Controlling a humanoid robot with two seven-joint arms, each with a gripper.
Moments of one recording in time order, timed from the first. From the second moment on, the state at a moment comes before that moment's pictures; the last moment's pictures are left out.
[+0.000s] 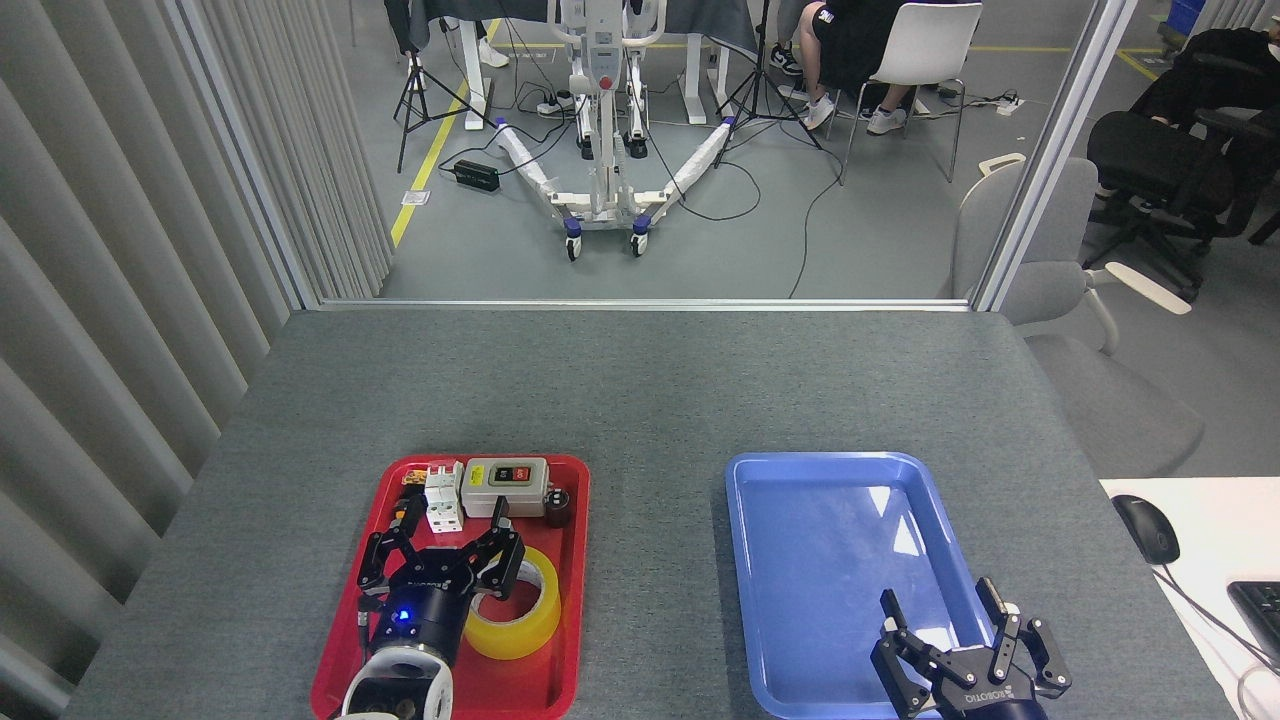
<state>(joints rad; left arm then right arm) -0.19 -0.09 0.04 -1.28 -1.52 -0.08 0.16 0.19 -0.12 -0.03 -1.64 1.39 -0.15 -0.13</state>
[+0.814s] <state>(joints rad) -0.21 -0.07 0.07 -1.34 -1.45 -0.07 -0.36 0.19 -0.12 0.01 -1.64 1.40 -0.15 -0.13</state>
